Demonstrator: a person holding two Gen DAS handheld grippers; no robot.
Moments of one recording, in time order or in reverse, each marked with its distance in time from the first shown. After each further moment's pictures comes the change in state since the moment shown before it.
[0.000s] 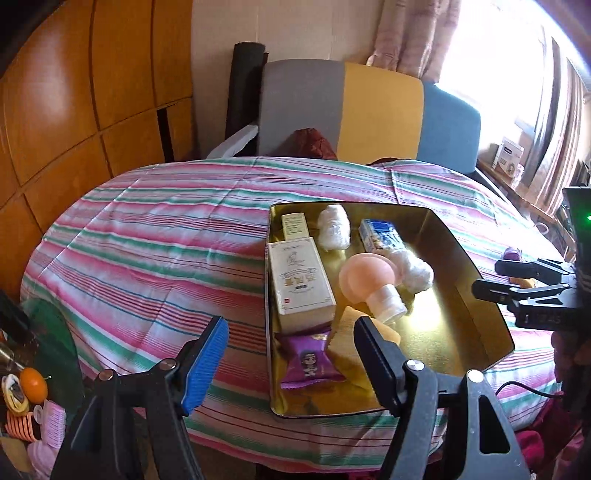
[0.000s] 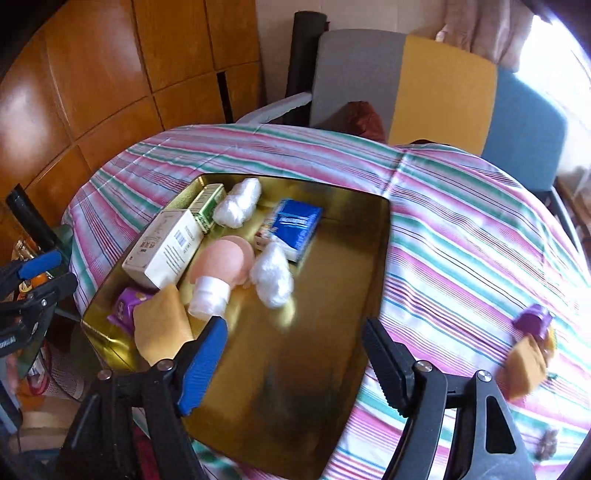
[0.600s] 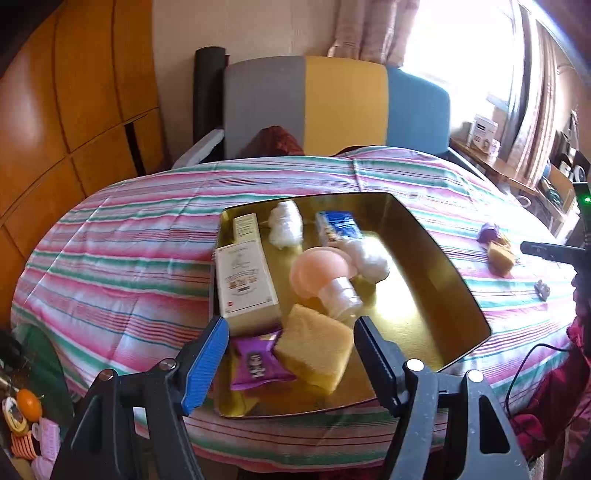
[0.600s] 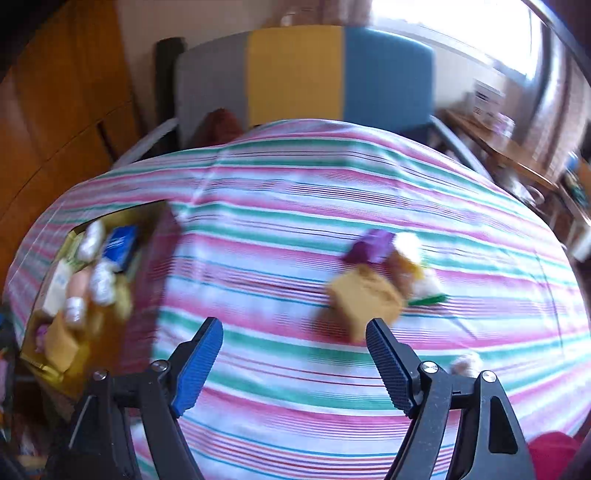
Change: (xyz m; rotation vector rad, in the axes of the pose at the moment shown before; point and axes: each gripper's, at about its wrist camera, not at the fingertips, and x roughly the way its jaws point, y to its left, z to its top) left arm 0.000 -0.047 0.001 0.101 0.010 -0.060; right arm -0.068 -0.175 -0.060 0.350 -0.017 -0.284
